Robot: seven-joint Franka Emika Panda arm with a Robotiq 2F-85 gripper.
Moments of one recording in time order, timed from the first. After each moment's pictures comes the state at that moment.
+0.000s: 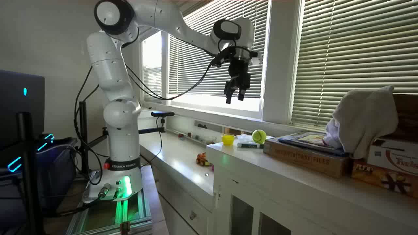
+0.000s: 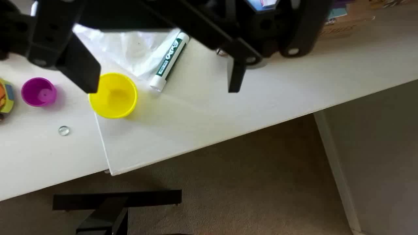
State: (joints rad) arm -0.16 -0.28 -0.12 -2.05 -0.30 1.63 -0.19
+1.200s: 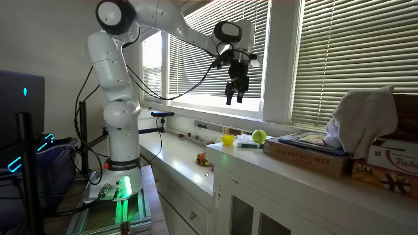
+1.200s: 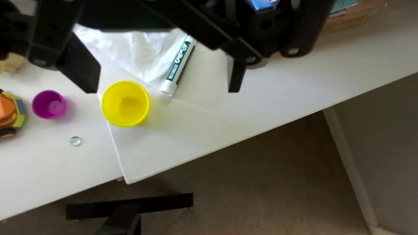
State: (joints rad) arm -0.15 -0.27 -0.12 -2.05 -0.25 1.64 -0.12
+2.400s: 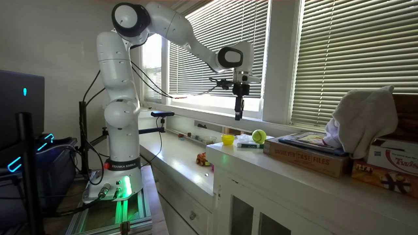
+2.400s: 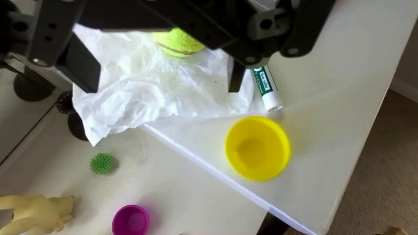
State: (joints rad) arm -0.13 -0.16 -0.05 -2.14 -0.05 1.98 0.57
